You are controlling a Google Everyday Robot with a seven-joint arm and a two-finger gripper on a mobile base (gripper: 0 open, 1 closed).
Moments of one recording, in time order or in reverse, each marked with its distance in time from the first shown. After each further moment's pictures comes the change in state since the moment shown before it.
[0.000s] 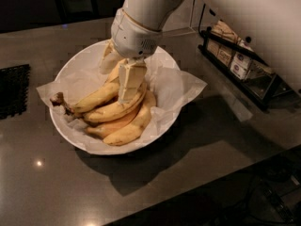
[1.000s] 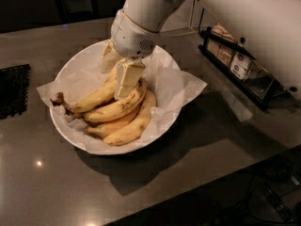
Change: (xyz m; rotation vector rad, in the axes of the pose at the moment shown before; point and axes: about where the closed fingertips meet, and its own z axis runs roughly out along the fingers) arm 0.007 -0.014 0.008 0.018 -0.028 0.018
